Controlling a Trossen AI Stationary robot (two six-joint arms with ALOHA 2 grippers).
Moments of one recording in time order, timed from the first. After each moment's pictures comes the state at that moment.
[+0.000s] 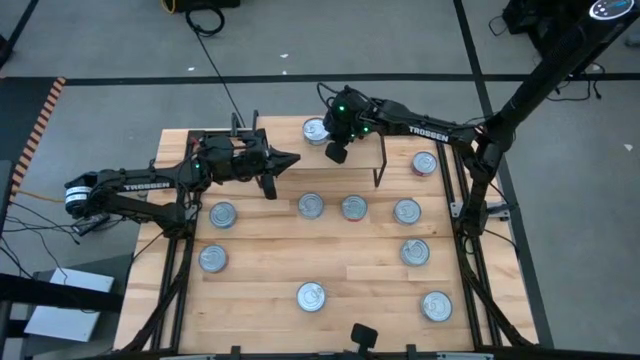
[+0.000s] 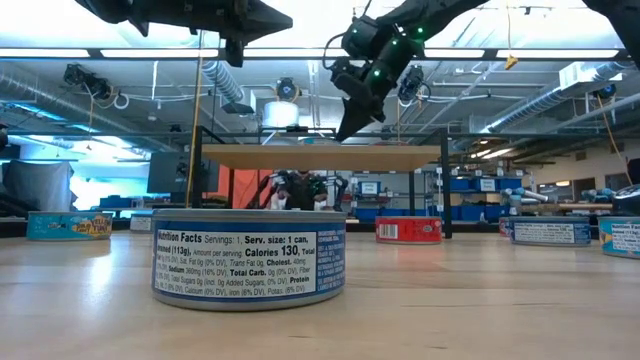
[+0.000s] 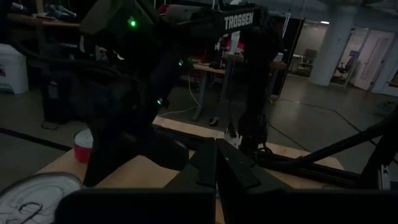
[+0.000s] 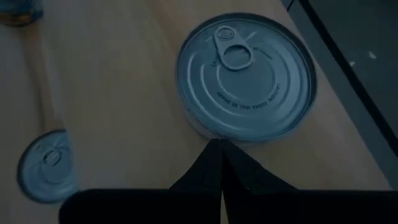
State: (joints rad) left arm 0.27 1.09 0.76 0.35 0.06 -0.15; right arm -0.52 1.86 1.65 -0.67 -0.07 -0.14
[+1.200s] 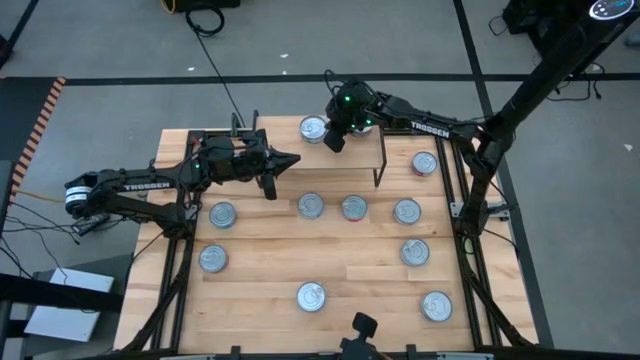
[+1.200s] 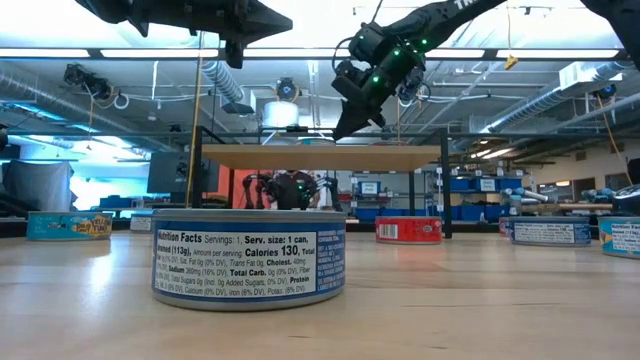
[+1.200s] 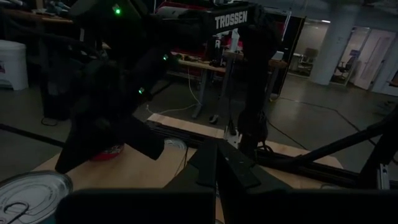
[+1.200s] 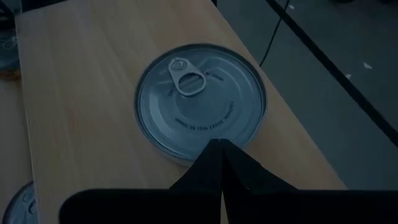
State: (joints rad) left arm 0.27 1.09 0.76 0.34 0.06 -0.16; right arm -0.58 1.86 1.62 -0.51 -0.13 -0.08
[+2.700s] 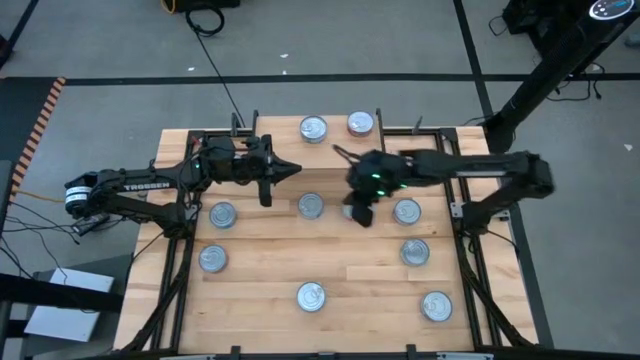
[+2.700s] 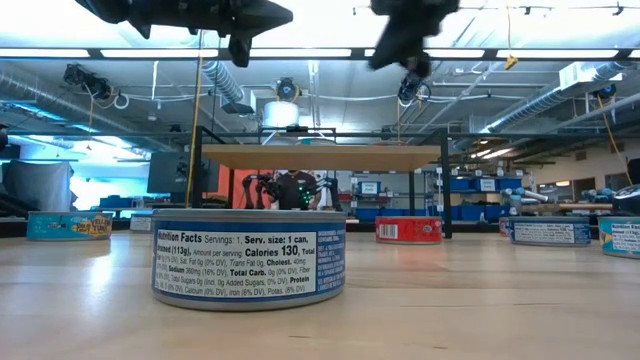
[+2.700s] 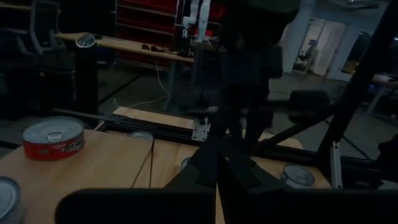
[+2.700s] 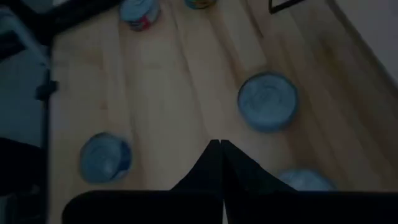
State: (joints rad) left arm 0.27 1.09 0.76 0.32 0.21 -0.16; right arm -0.08 1.44 1.29 -0.68 -0.12 0.35
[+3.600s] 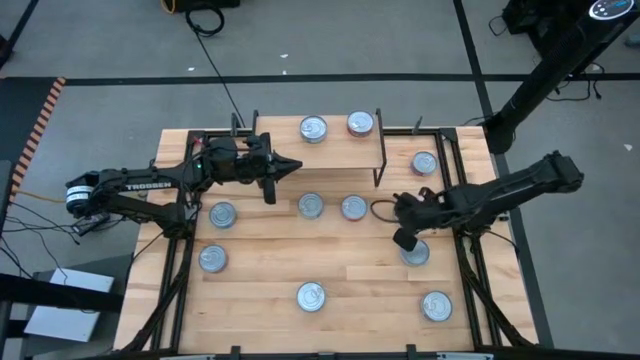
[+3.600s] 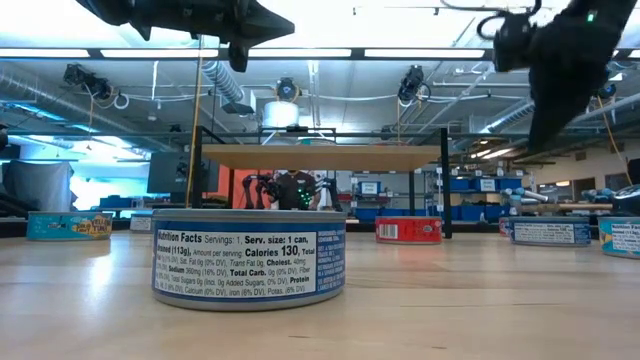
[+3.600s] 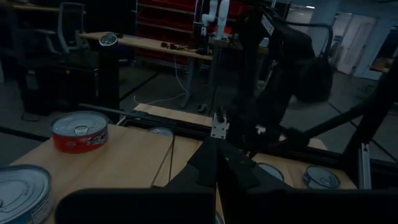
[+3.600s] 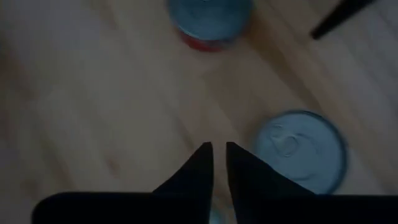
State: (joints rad) left arm 0.27 1.11 0.76 0.31 0.13 -0.14; right arm 0.24 1.13 0.80 -0.95 0.28 0.79
